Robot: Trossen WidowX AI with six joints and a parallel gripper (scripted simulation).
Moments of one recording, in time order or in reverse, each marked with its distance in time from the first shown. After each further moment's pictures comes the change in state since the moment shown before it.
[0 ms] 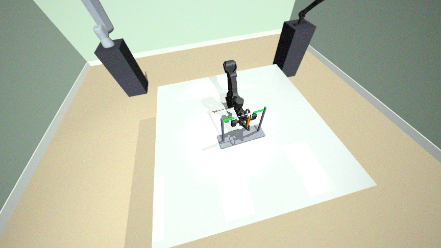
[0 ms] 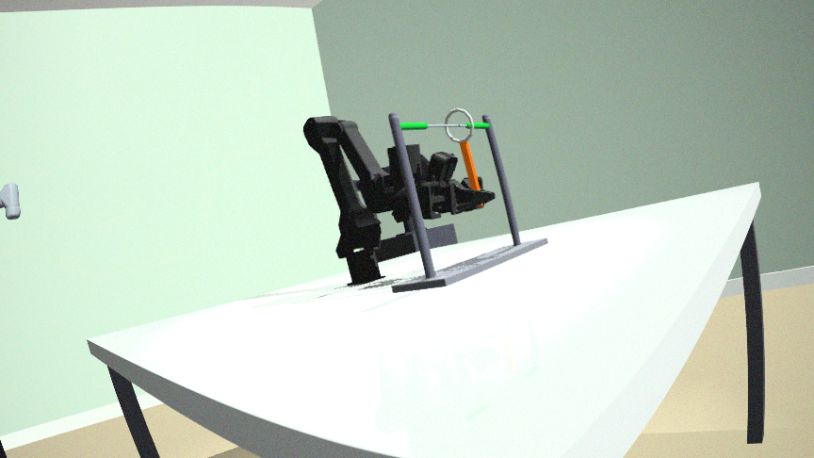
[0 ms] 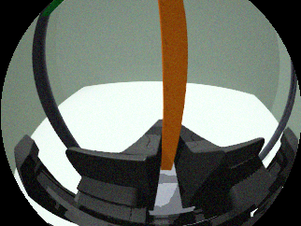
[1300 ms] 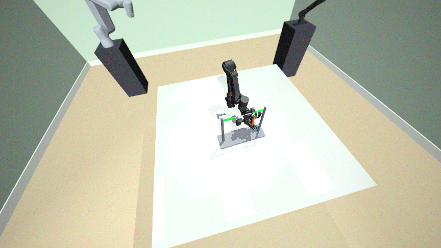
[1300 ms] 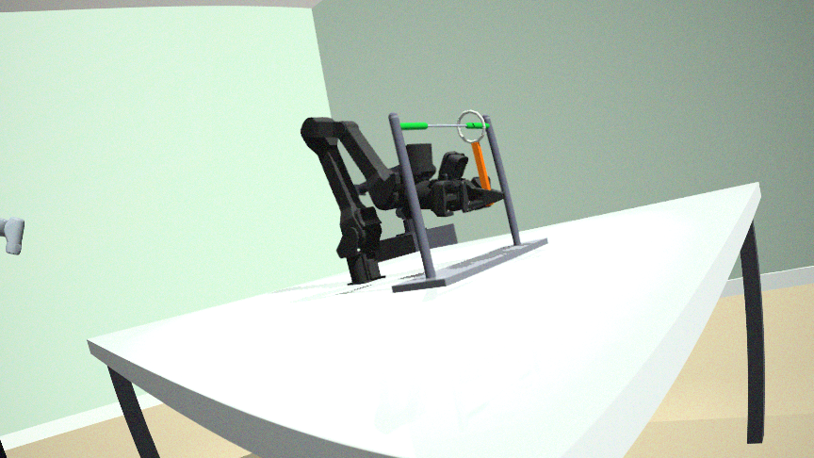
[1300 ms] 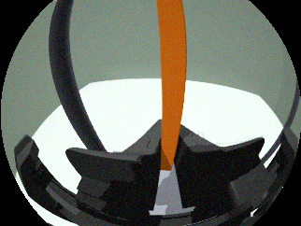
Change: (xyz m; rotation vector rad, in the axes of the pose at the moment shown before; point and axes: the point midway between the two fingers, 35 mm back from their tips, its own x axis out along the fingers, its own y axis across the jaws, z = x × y) arm 0.001 0.038 -0.001 -0.002 0.022 0.033
